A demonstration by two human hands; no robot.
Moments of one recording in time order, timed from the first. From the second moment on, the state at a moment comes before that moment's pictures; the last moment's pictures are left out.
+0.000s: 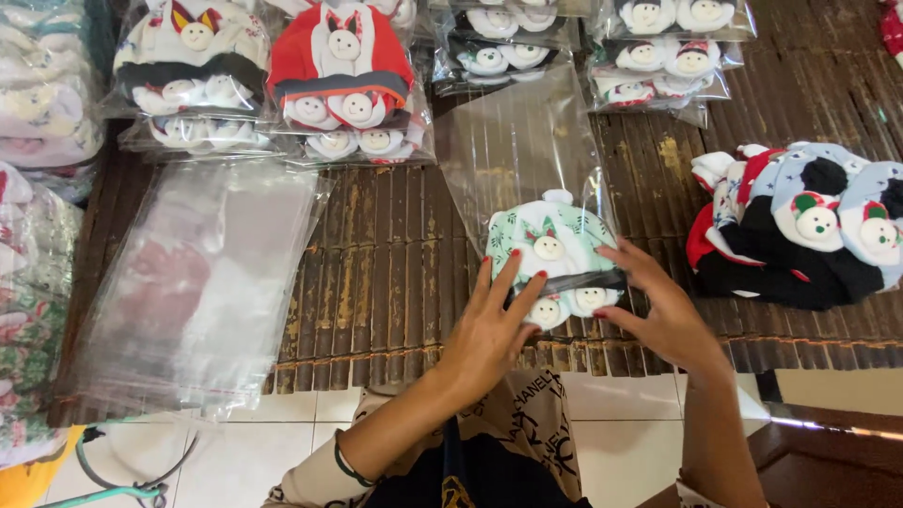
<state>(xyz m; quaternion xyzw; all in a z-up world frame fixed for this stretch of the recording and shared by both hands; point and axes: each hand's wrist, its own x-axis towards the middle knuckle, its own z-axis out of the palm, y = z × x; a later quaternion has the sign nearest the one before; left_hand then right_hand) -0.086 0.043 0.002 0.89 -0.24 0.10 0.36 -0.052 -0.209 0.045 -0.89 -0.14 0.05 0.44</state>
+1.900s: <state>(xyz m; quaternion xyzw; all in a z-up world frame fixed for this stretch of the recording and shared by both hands) -0.090 0.060 0.029 0.89 -0.18 0.20 0.37 -0.077 -0.165 0.020 -0.91 -0.06 -0.19 0.37</state>
